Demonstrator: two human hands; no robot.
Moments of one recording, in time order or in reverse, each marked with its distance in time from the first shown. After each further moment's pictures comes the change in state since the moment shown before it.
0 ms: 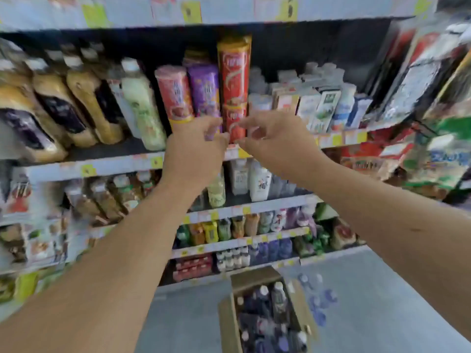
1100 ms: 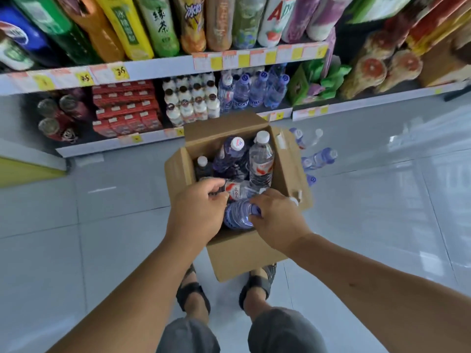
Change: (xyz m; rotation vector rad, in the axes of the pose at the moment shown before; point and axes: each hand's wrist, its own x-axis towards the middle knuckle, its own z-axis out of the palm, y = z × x) left_hand -0.367 -0.340 0.302 0.050 -0.611 -0.704; right_hand -0.416 0.345 0.356 -0.144 -0.638 0.433
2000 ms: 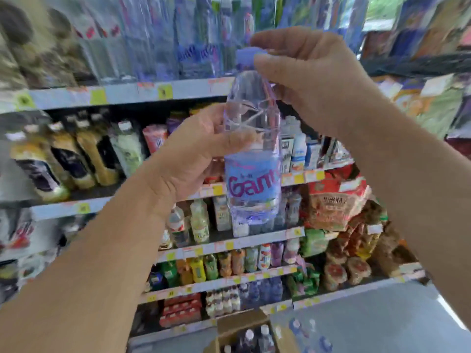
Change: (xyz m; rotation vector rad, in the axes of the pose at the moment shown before) left_hand -0.275 0.507 -0.377 -0.470 -0.238 0.879; right_hand -0.182 -0.340 -0.691 0.845 0.492 -0.889
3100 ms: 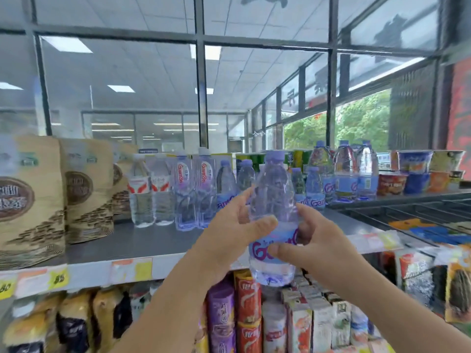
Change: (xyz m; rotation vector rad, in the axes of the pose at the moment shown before) left_hand 0.139 0.072 -0.146 0.112 0.056 0.256; right_hand 0.140 0.056 0.045 -0.274 0.065 0.094
